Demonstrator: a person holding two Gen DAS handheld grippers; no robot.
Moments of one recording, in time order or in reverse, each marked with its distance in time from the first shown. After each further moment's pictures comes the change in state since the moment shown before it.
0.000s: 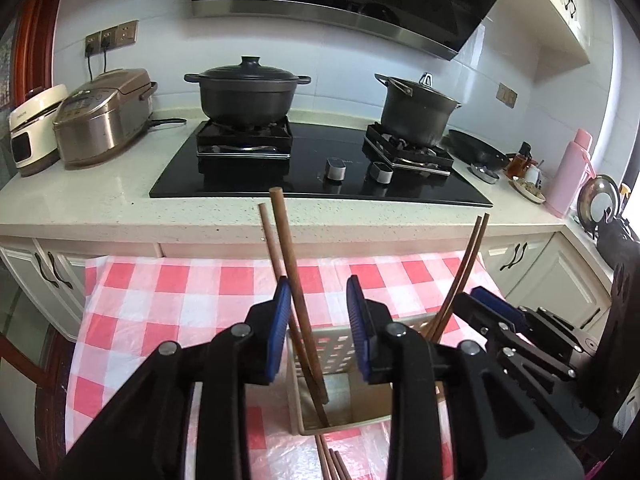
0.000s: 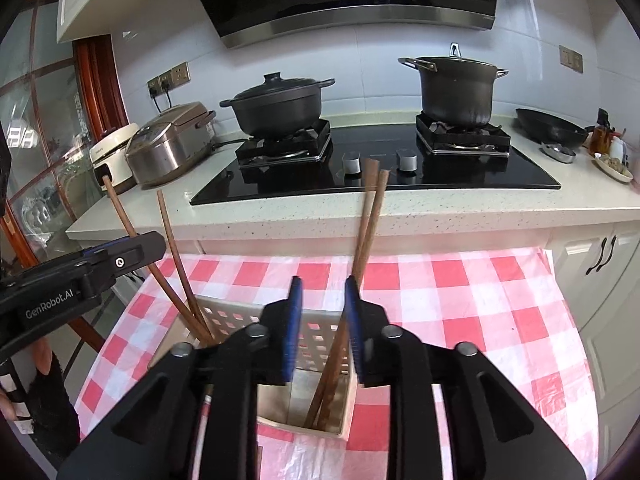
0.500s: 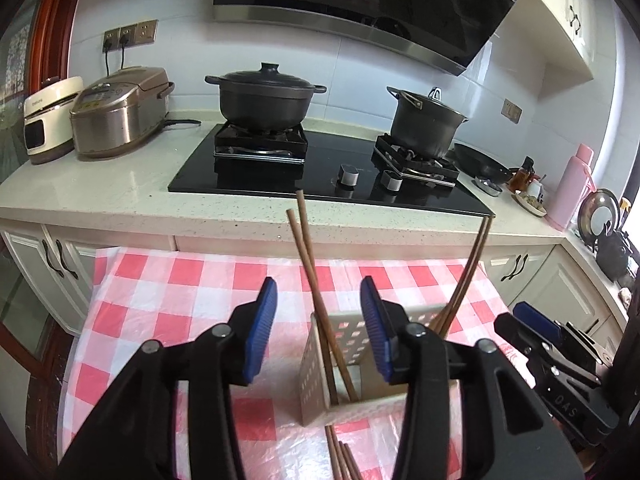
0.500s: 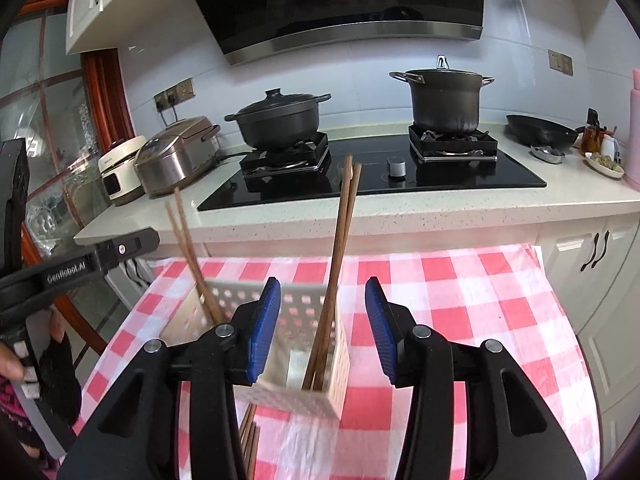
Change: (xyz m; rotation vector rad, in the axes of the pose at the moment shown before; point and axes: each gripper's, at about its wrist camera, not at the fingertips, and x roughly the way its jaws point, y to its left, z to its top) left arm -0.027 0.018 -0.020 -0.031 -0.053 0.010; right arm -0.042 -0.010 -0.031 0.003 -0.048 0.034
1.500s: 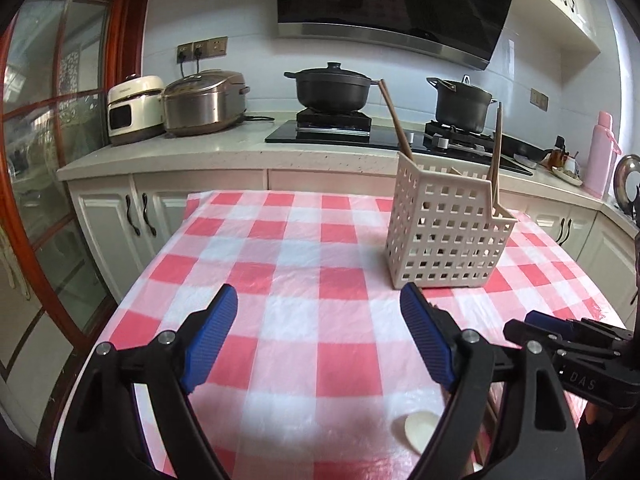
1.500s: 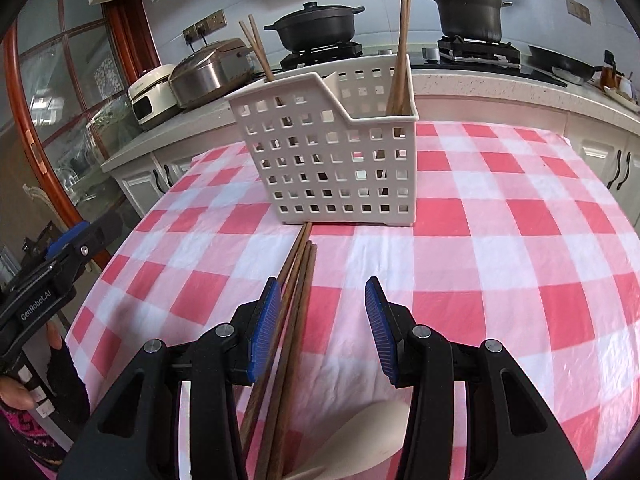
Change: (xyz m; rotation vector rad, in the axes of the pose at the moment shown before) left arm -0.091 0.041 -0.198 0.015 -0.109 0.220; right arm -0.015 0.049 -0.161 -0.001 0.181 0.071
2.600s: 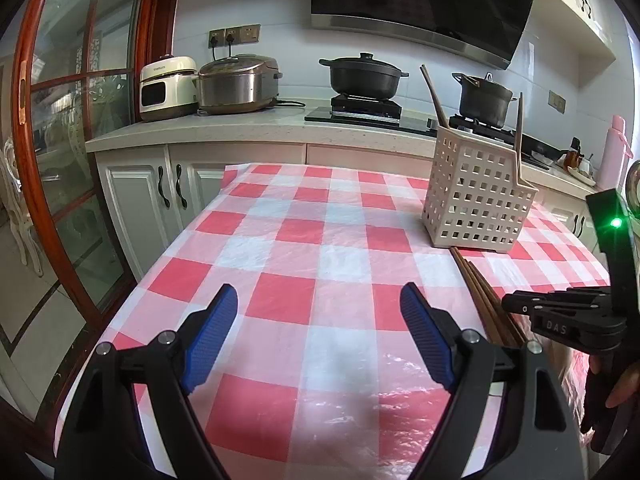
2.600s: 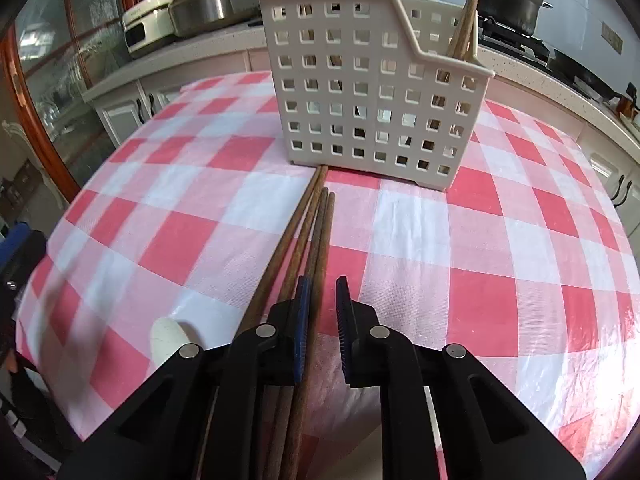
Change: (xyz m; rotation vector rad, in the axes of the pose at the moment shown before) left arm -0.028 0.042 -0.047 -0.045 0.021 0.058; right arm 0.053 0.035 -0.005 -0.146 0.207 -0.122
